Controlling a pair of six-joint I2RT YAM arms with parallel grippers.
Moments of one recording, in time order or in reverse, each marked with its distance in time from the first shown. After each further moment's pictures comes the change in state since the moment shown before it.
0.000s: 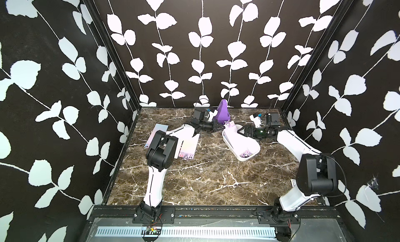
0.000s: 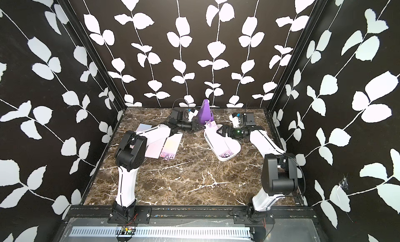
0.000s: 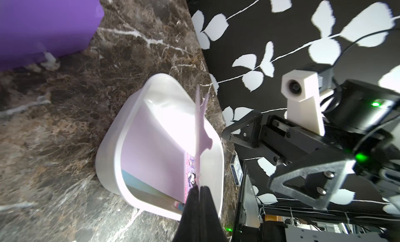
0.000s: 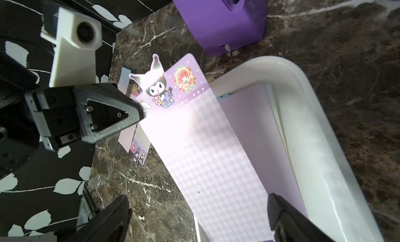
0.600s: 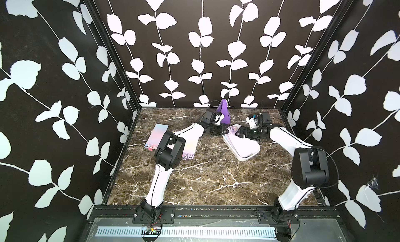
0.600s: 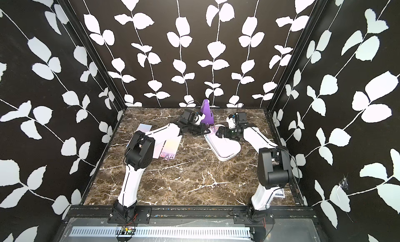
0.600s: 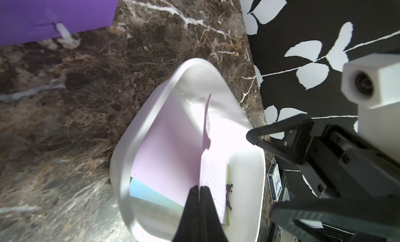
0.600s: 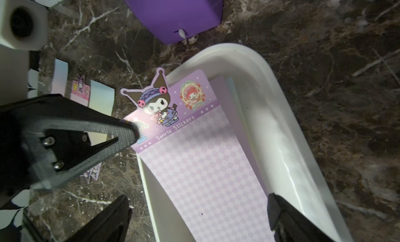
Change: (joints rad) left arm -0.110 0.116 0.200 -0.289 -0.253 0.094; right arm 0.062 0.098 0.060 -0.043 0.238 0.026
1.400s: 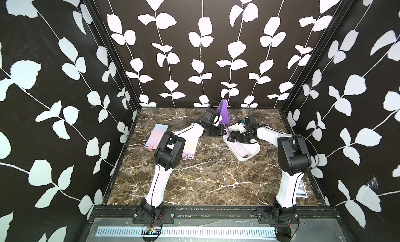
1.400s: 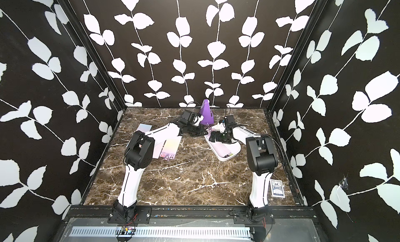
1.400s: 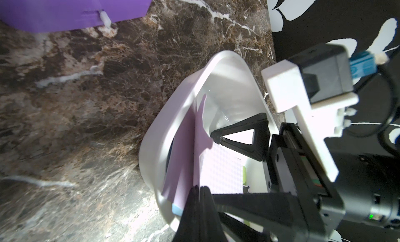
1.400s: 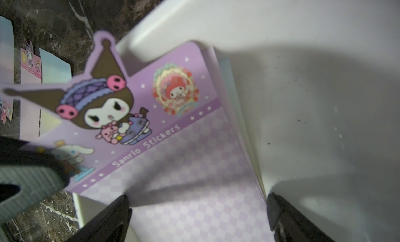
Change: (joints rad) left arm 0.000 0.003 0.011 -0.092 -0.080 0.026; right arm 0.108 0.249 0.079 0.039 0.050 -0.018
